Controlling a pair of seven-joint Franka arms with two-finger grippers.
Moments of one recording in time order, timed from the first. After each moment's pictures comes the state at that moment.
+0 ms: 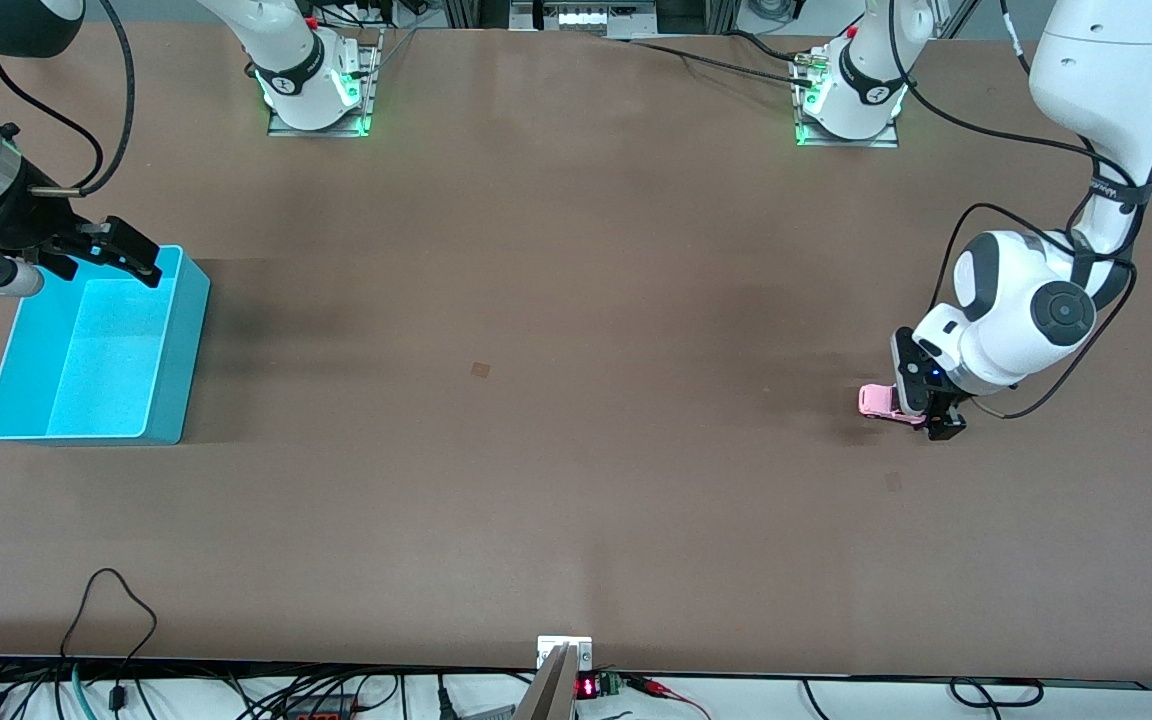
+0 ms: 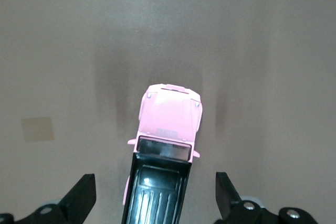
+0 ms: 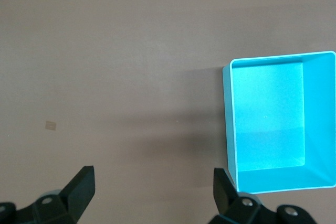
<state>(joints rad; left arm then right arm) 0.08 0.47 -0.05 -2.05 0.04 2.53 1.54 0.10 0.01 -0.03 -1.68 -0.02 1.75 0.15</state>
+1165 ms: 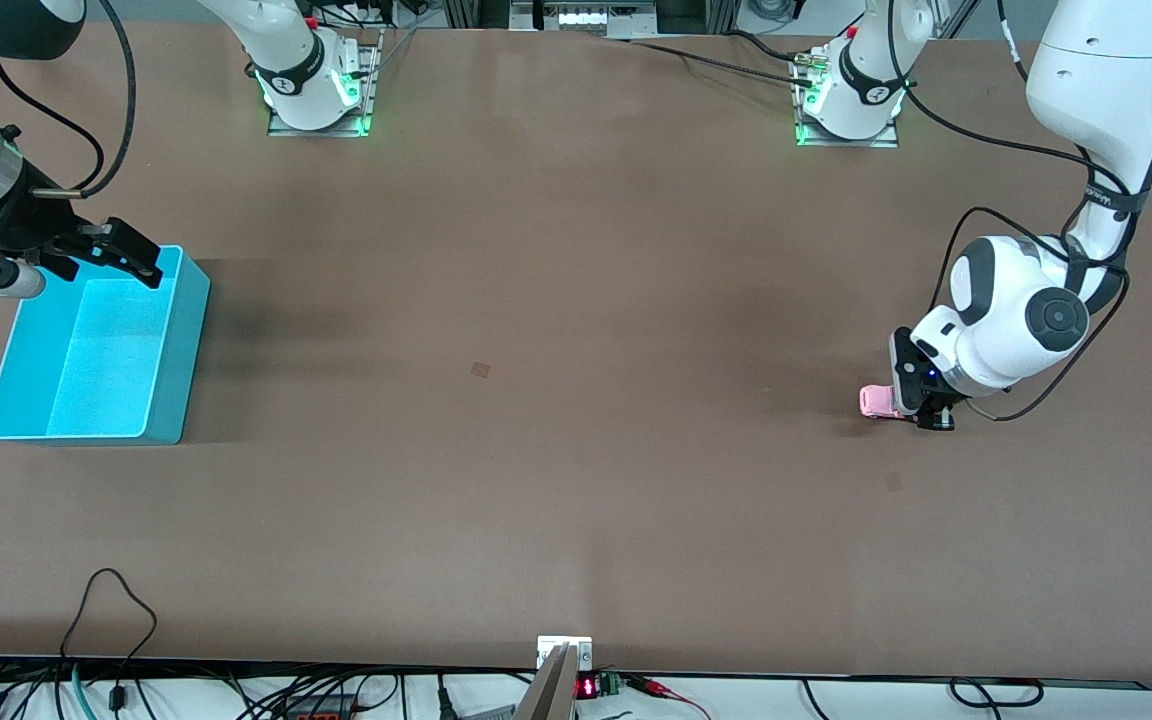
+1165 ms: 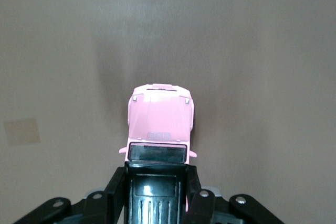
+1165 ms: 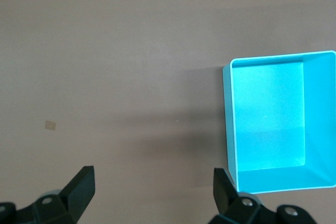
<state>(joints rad) 0.10 0.48 -0.05 -2.04 0.04 2.53 1.58 0.10 0.01 -0.03 -1.68 -0.02 1.75 0.15</state>
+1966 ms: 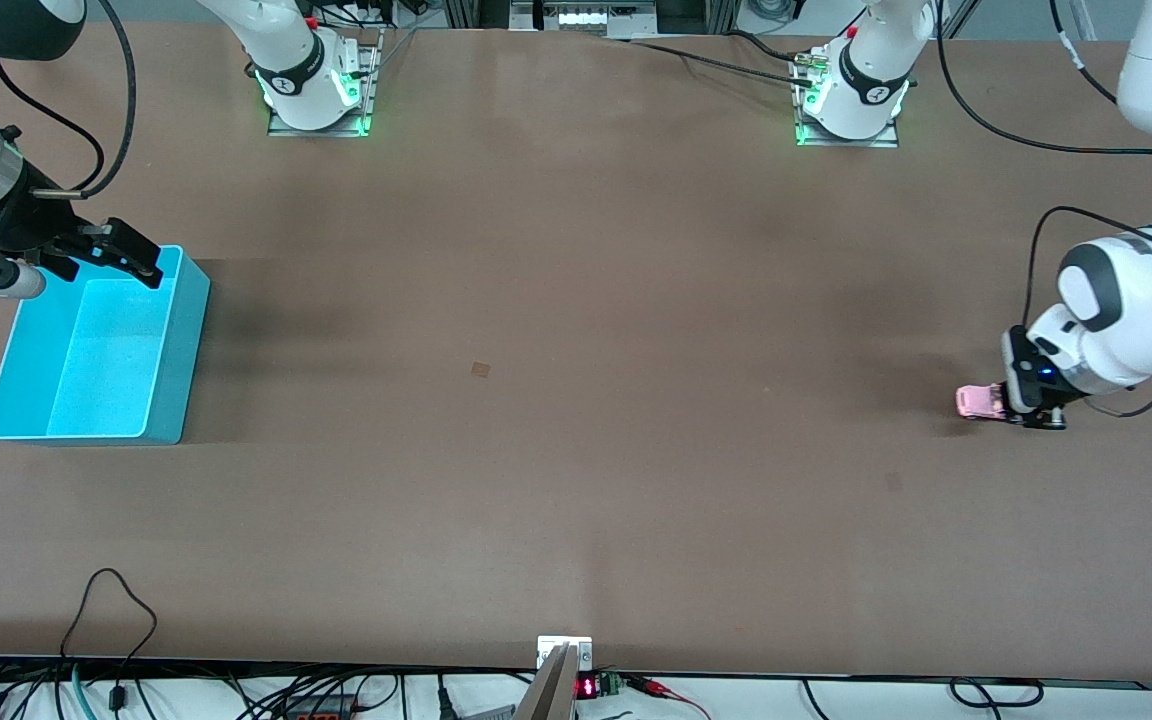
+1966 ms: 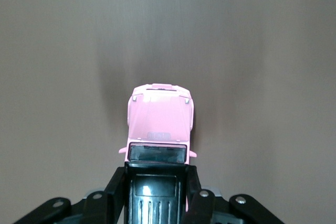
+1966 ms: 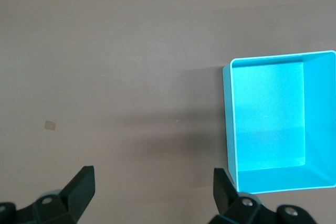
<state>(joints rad) 0.39 0.54 -0.05 -1.95 0.04 2.52 1.89 0.10 0.01 -0.03 -1.68 -0.02 1.75 0.15</state>
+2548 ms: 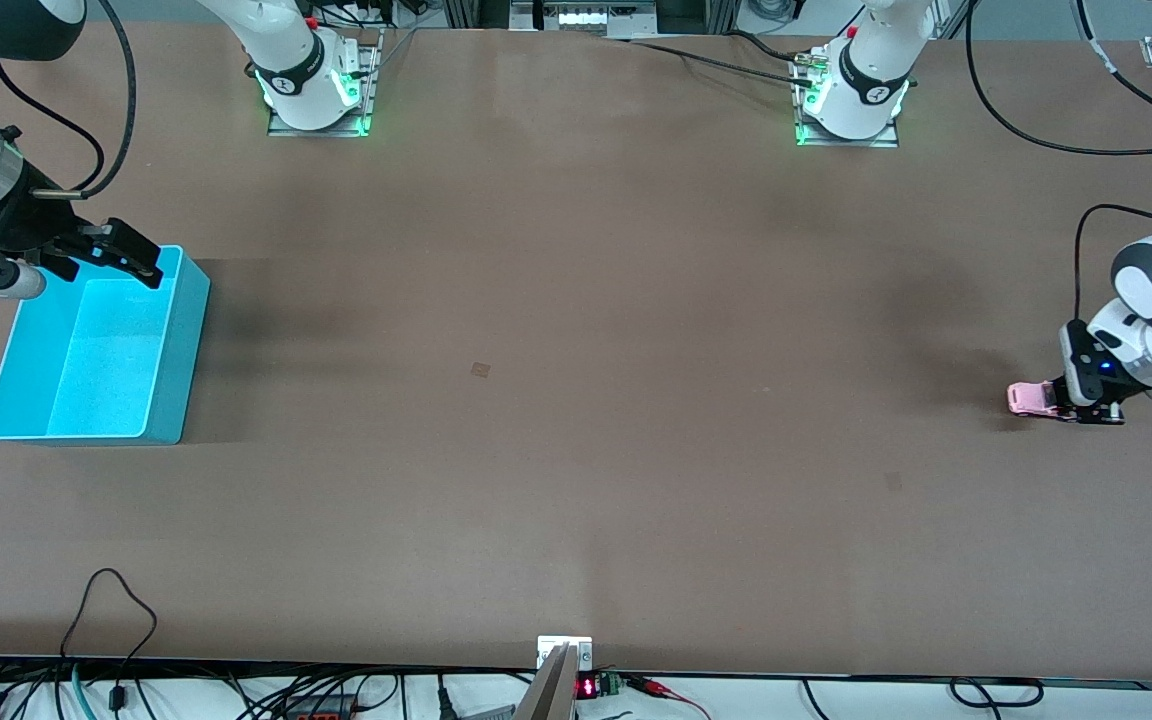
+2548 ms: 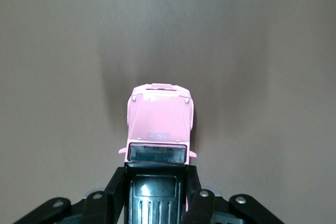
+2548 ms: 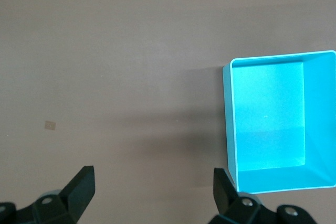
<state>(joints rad) 0.51 0.59 -0.06 -1.87 0.04 2.52 2.03 0.10 0.01 -0.03 -1.68 -0.02 1.75 0.15</state>
